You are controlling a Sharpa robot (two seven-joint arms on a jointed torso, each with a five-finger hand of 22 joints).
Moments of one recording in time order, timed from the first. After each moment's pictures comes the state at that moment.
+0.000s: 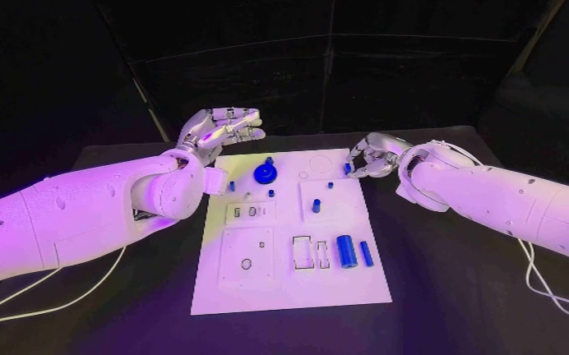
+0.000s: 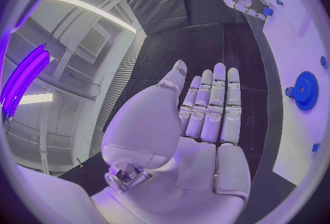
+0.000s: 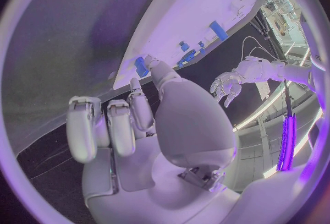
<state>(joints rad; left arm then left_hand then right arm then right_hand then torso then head) 1.29 -0.86 -0.13 1.50 0.11 -0.34 0.54 1.40 0.04 0.03 0.02 0.04 0.96 0.22 0.12 0.07 1.08 0.16 0.14 0.07 1.09 0.11 0.22 0.14 0.17 0.91 0.24 0.19 0.09 1.24 -0.63 -0.09 1.11 -1.23 -0.25 -0.01 1.32 -0.09 0.15 -0.04 0.30 0.89 0.18 0.12 0.07 1.36 0.09 1.38 1.28 1.47 0.01 1.57 1.31 0.03 1.47 0.11 1.53 1.31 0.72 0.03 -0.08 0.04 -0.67</state>
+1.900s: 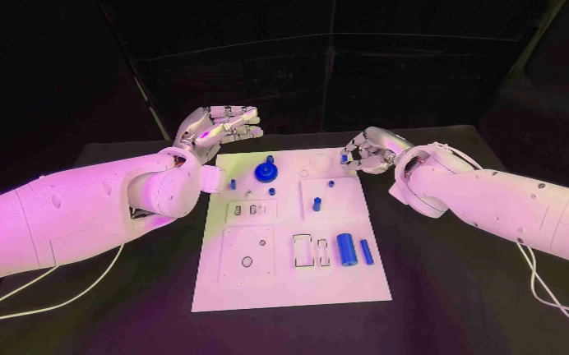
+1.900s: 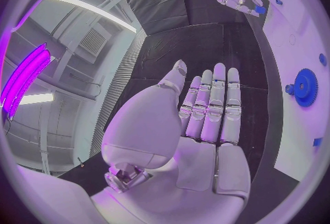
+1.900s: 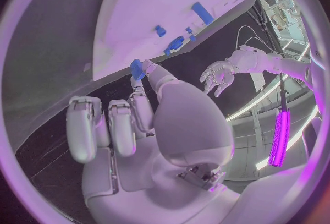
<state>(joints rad) 1.29 -0.87 -0.13 1.51 0.11 -0.34 0.54 1.40 0.04 0.03 0.02 0.04 0.96 0.22 0.12 0.07 1.08 0.16 0.14 0.07 1.09 0.11 0.21 0.14 0.17 0.91 0.24 0.19 0.08 1.25 -0.68 -0.09 1.29 -1.19 -0.40 -0.05 1.34 -0.01 0.24 -0.04 0.25 1.01 0.14 0.15 0.07 1.38 0.06 1.38 1.30 1.47 -0.01 1.57 1.31 0.03 1.46 0.10 1.52 1.31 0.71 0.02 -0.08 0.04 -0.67</state>
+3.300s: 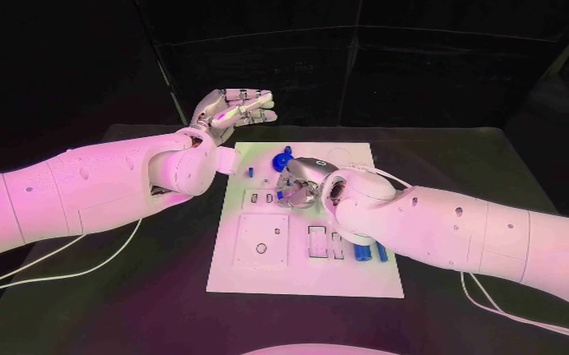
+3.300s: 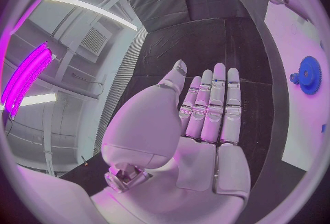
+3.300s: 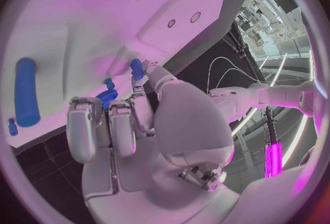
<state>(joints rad) 1.30 -0.87 -0.13 1.48 0.11 -0.34 0.54 1.40 0.04 0.03 0.02 0.04 0.96 0.22 0.12 0.07 1.08 0.16 0.13 0.07 1.09 0.11 0.21 0.14 0.17 0.91 0.24 0.19 0.08 1.21 -0.38 -0.15 1.37 -1.38 -0.27 -0.28 1.34 -0.01 0.25 -0.04 0.25 1.02 0.14 0.15 0.07 1.38 0.06 1.38 1.29 1.47 -0.01 1.57 1.31 0.03 1.47 0.10 1.52 1.31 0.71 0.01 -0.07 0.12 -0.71</state>
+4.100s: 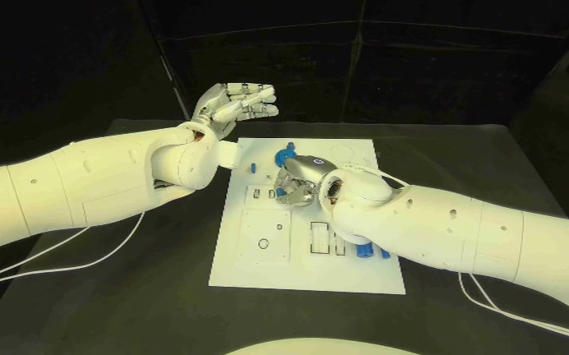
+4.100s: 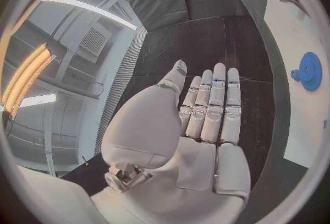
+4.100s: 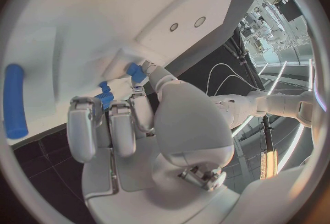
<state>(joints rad) 1.30 -0.87 -0.13 1.47 0.11 -0.34 0.54 1.40 0.04 0.03 0.02 0.04 0.96 0.22 0.12 0.07 1.08 0.16 0.13 0.07 1.09 0.11 0.21 0.14 0.17 0.91 0.24 0.19 0.08 1.20 -0.35 -0.15 1.34 -1.45 -0.28 -0.28 1.34 -0.01 0.25 -0.04 0.26 1.01 0.14 0.15 0.07 1.38 0.06 1.38 1.30 1.47 -0.01 1.57 1.31 0.03 1.47 0.10 1.52 1.31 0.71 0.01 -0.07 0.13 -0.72</state>
